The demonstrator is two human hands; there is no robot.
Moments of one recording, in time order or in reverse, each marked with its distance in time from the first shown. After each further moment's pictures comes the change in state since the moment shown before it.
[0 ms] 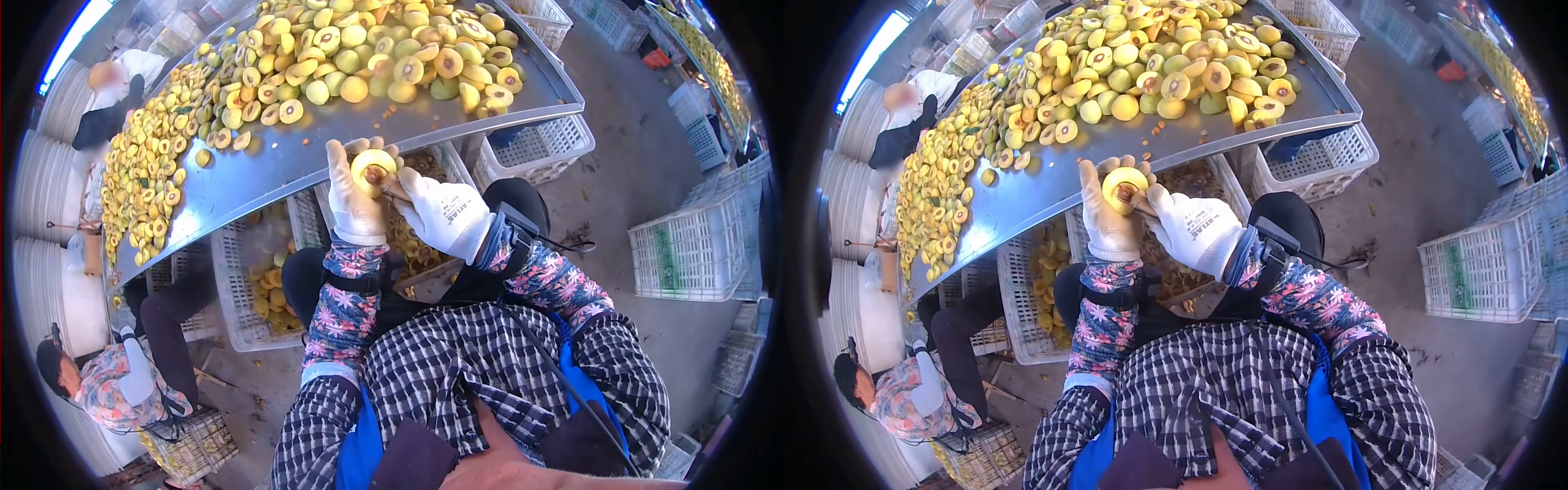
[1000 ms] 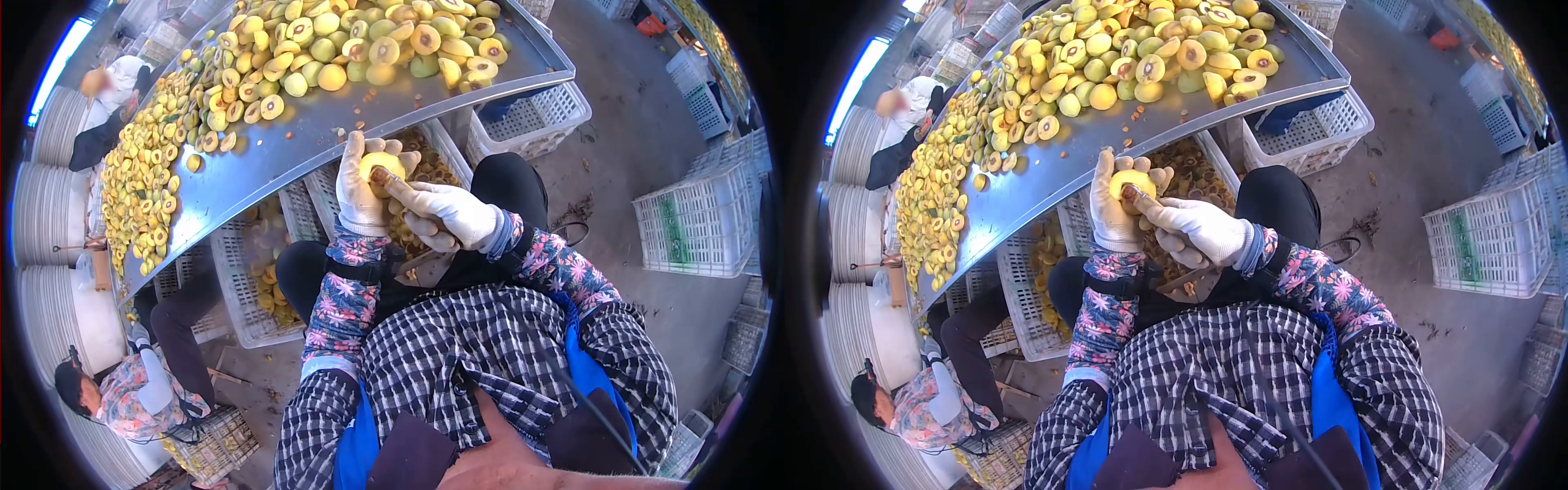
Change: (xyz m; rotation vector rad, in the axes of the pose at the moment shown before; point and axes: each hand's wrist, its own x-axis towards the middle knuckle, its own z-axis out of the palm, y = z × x) left_hand 0.001 -0.026 -0.008 0.062 -0.086 -0.210; right_hand -0.026 0.015 -0.009 1.722 -0.539 0.716
